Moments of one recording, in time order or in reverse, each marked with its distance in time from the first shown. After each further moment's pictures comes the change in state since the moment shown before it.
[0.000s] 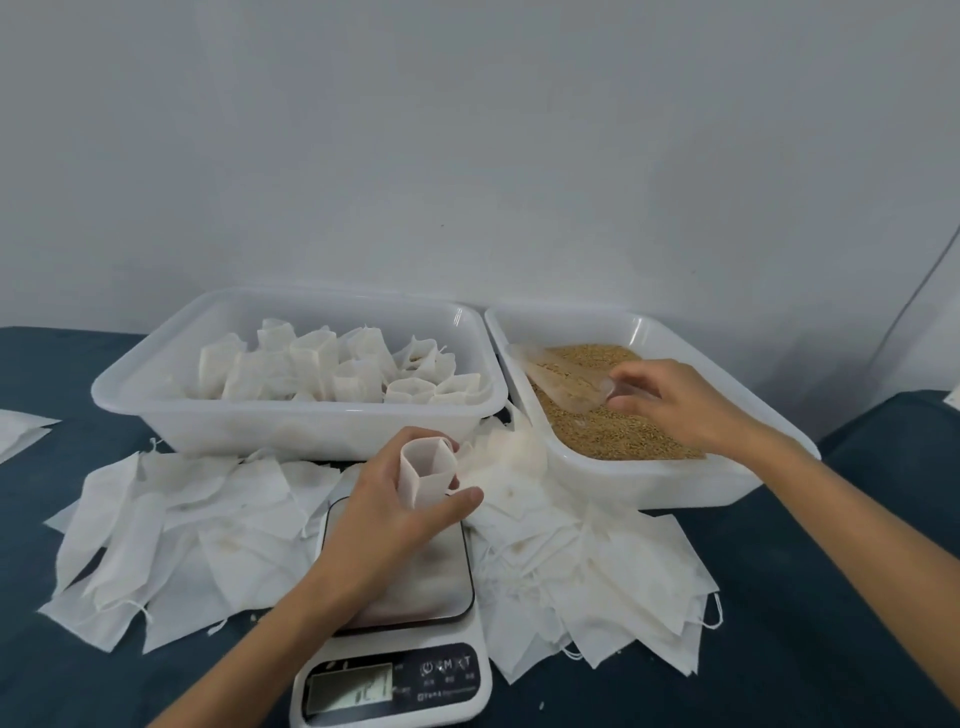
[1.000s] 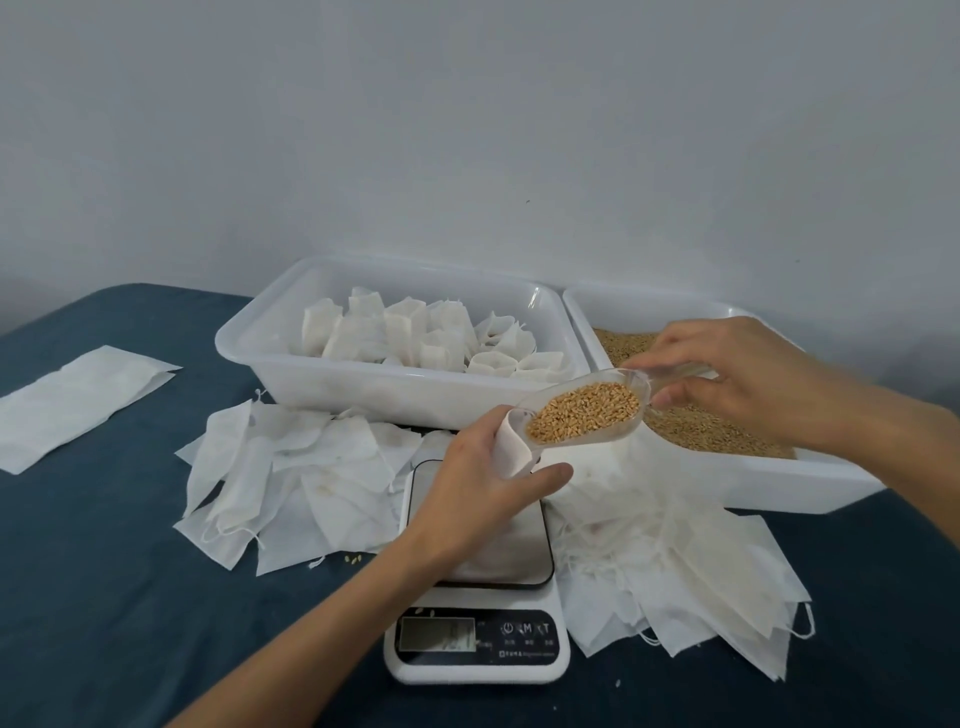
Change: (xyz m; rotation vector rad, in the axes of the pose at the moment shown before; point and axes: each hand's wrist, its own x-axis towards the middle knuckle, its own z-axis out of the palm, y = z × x) left_hand -0.006 0.006 0.000 0.096 -0.004 0.019; right_hand -0.007 -0.092 -0.001 -0.258 -0.109 -0.331
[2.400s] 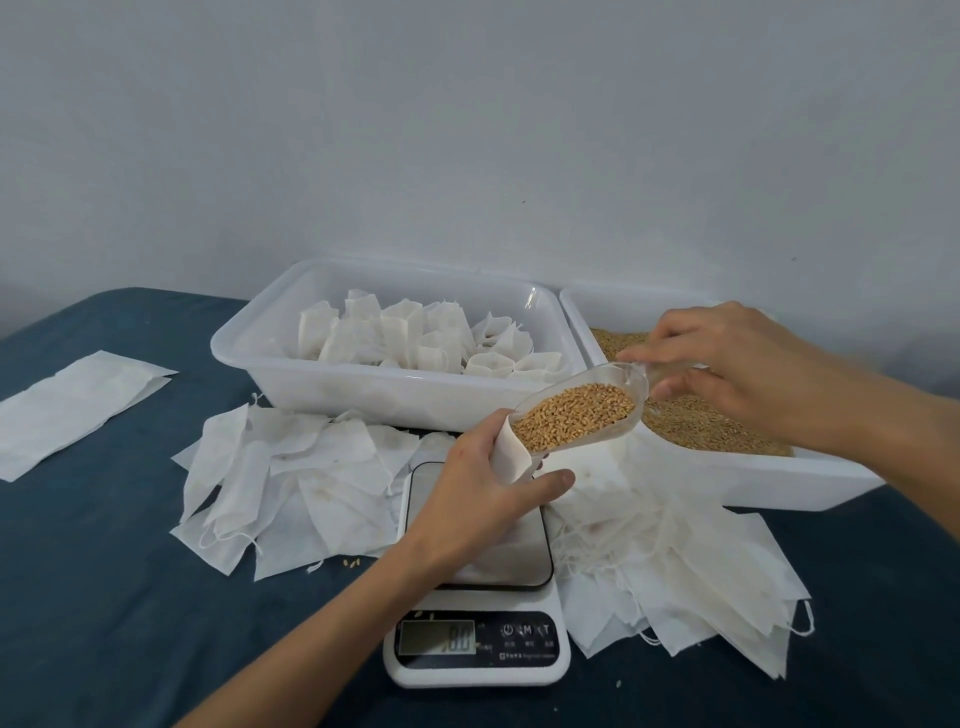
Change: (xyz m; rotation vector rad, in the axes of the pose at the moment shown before) left_hand 0.001 -0.005 0.001 -0.089 -0.028 -0.018; right_hand -0.003 -0.017 -0.009 -0.171 0.024 -0.066
